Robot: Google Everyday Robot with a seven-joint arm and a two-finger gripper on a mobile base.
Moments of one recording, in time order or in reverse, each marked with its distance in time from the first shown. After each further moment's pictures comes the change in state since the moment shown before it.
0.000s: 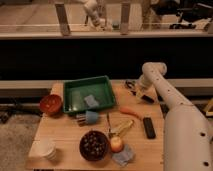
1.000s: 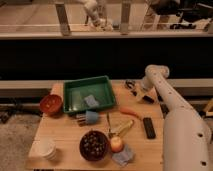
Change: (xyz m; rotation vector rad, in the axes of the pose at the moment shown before) arm 0.016 -0.001 0.017 -0.003 -0.035 0.124
